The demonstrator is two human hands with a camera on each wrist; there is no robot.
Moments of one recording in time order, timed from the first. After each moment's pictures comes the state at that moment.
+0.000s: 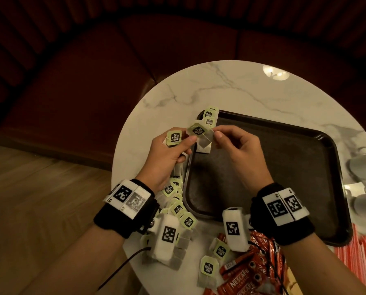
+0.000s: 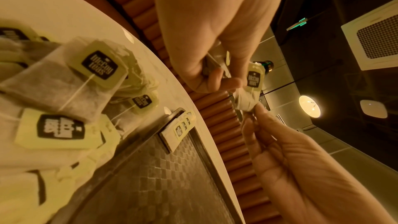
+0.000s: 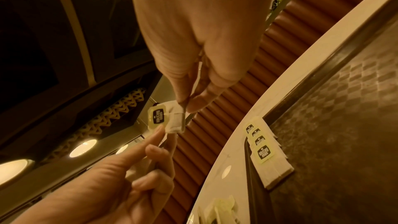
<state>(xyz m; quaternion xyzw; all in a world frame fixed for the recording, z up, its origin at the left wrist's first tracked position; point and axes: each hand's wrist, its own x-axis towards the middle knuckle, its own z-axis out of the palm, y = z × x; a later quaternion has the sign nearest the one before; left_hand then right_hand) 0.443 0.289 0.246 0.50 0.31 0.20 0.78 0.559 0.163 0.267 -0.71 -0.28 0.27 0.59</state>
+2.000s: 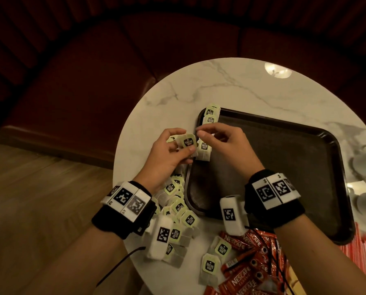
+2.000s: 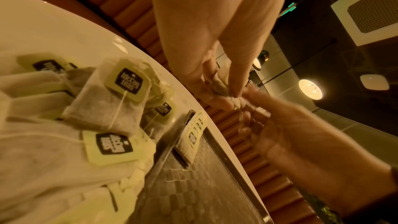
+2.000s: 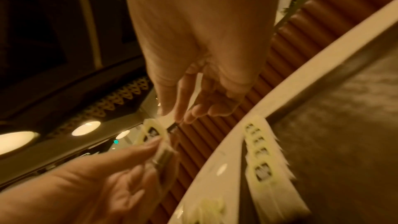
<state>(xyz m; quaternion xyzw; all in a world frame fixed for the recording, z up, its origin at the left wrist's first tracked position) 0.433 0.290 0.245 0.54 0.34 0.14 0.76 0.569 0.184 0.255 -0.76 -0.34 0.29 0.47</state>
